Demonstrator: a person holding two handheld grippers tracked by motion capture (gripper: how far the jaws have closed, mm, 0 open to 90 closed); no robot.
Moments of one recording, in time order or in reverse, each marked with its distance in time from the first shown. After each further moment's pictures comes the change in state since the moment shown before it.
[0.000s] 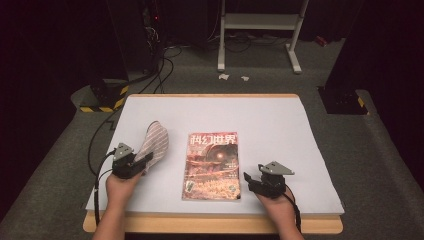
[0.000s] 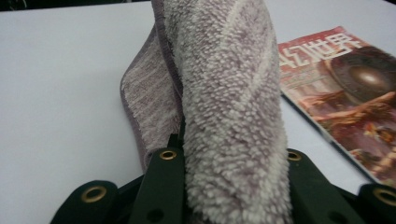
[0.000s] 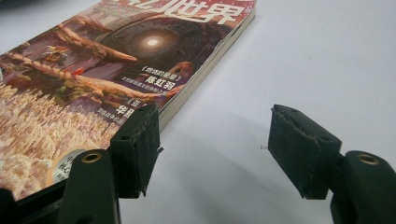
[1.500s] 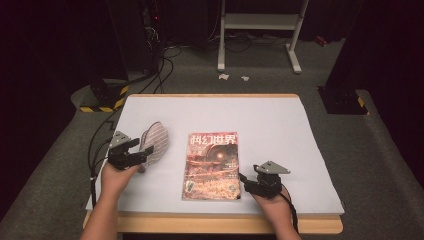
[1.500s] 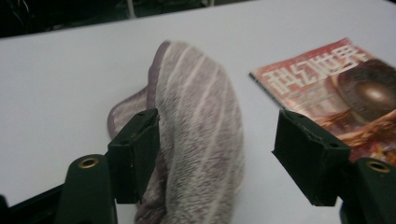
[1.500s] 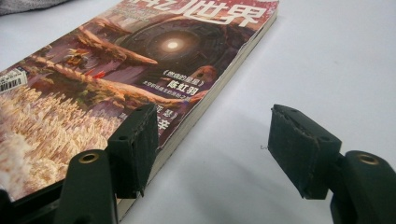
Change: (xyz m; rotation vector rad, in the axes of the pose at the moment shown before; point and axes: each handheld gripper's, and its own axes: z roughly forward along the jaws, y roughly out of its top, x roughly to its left) left arm 0.020 0.034 0.005 0.058 0.008 0.014; right arm 0.009 0.004 0.005 0.010 0.046 0.003
